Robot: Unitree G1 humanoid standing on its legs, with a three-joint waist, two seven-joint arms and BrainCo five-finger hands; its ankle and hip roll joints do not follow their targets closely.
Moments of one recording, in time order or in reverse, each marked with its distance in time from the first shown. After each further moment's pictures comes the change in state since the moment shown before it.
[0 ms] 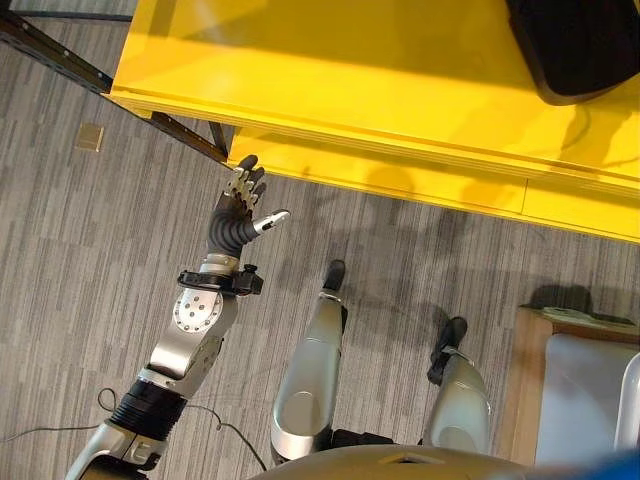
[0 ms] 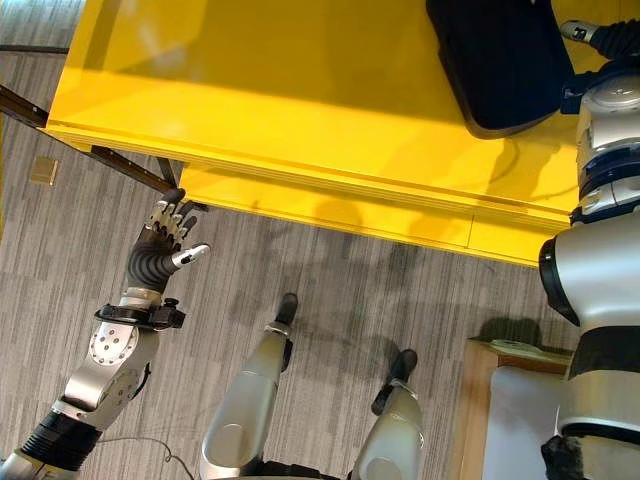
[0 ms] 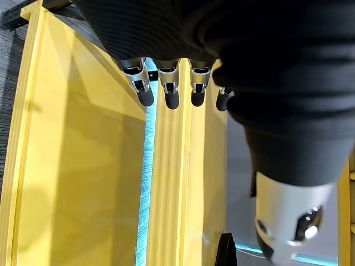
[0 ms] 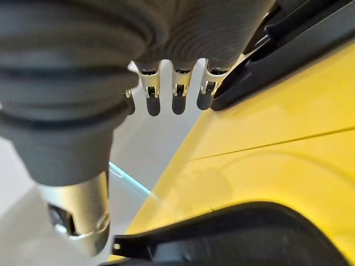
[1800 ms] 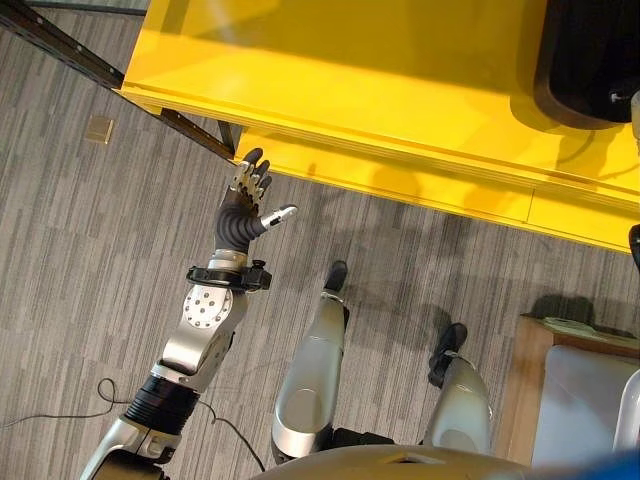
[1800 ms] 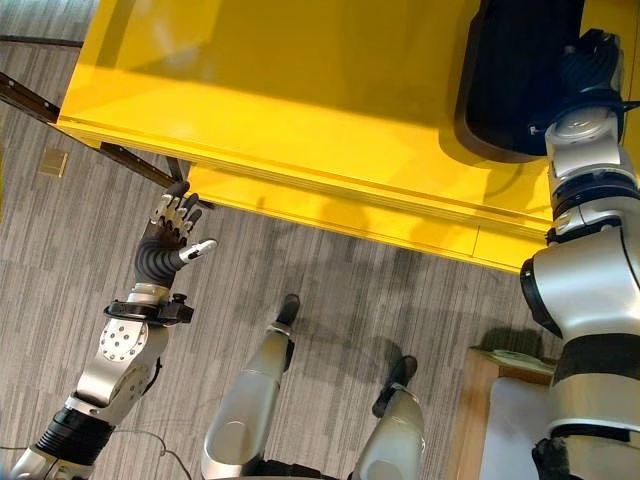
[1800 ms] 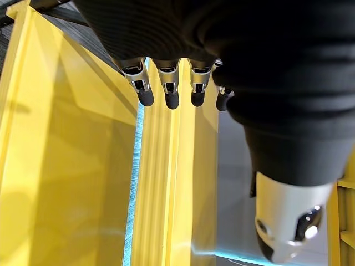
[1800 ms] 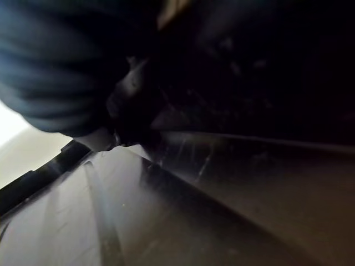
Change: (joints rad) left arm -0.030 -0.067 0.008 0.000 0.057 0.000 0.003; right arm 0.081 0.032 0.034 -0.037 -0.116 0.006 0.033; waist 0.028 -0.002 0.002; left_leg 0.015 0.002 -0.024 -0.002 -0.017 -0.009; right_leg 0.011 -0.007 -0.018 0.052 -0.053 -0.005
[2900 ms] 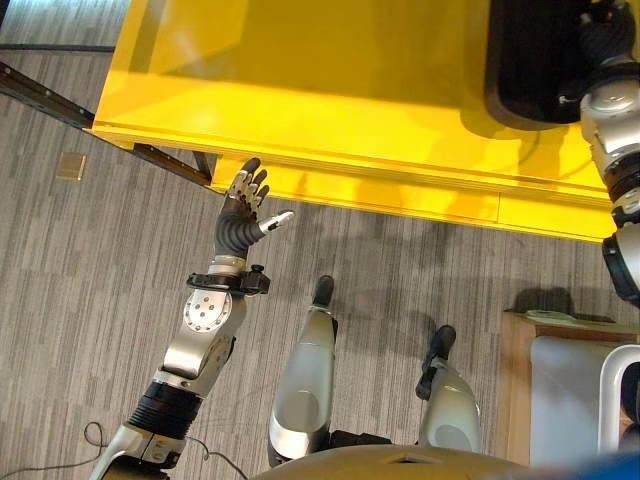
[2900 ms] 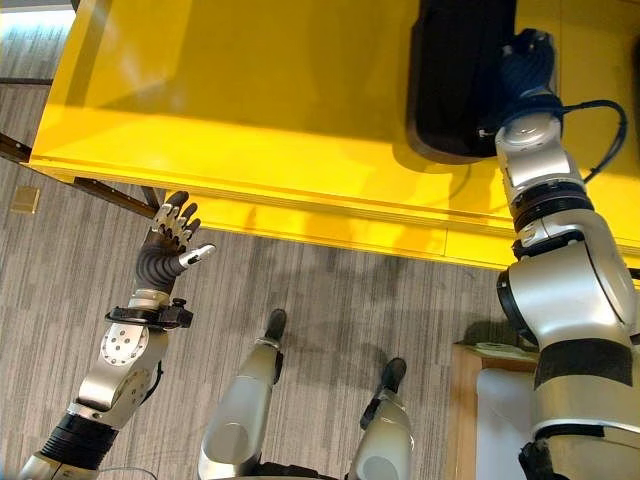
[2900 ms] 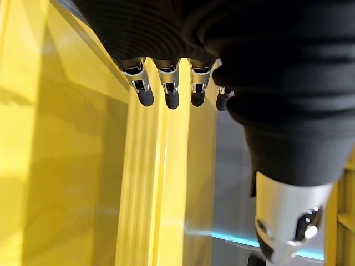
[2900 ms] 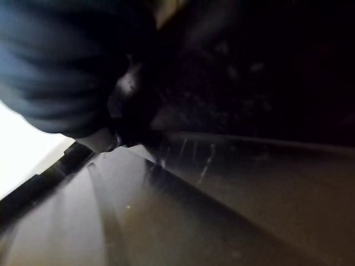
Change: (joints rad) left arm 0.021 -0.029 0.025 0.022 0.011 0.025 -0.024; right arm 0.067 0.072 -0.064 -0.109 -0.001 -0.016 -0.008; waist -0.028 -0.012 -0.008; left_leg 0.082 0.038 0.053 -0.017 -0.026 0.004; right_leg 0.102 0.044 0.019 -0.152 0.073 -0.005
